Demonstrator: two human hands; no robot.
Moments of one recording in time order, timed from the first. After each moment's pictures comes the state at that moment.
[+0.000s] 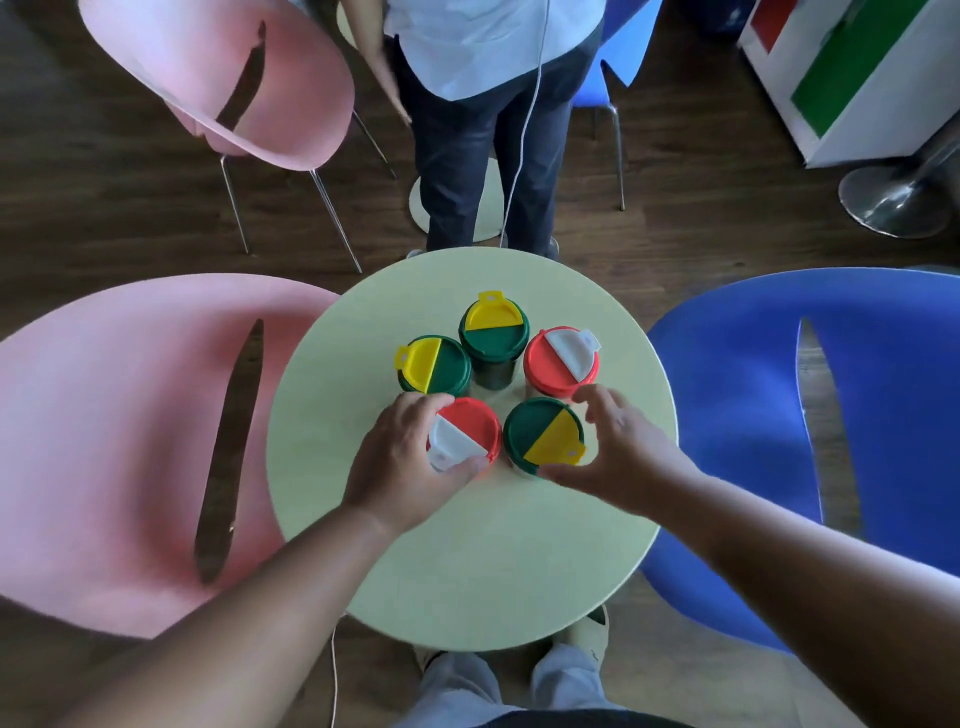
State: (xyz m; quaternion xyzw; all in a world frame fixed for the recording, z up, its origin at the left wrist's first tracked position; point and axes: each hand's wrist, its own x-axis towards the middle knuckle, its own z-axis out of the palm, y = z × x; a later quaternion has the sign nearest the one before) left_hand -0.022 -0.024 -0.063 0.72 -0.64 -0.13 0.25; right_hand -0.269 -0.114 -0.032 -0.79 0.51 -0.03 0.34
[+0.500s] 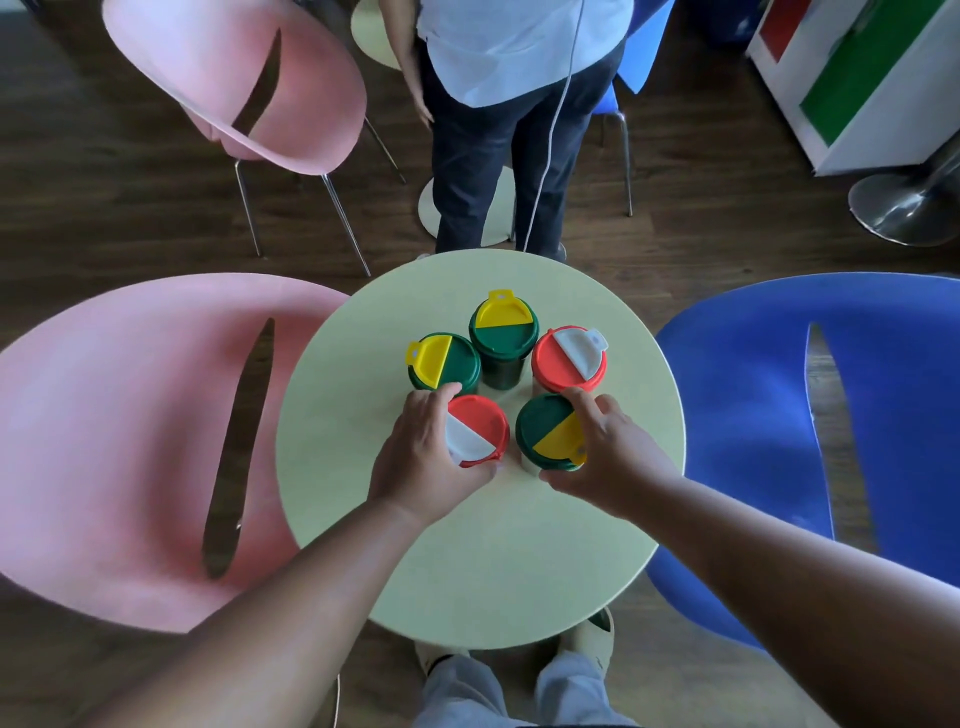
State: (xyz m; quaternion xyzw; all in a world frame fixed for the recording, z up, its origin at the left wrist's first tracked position) left_hand -0.038 -0.025 -0.067 0.76 -0.59 -0.16 0.23; right_hand -0.254 -0.106 -0.050 -0.81 0.52 0.00 0.27
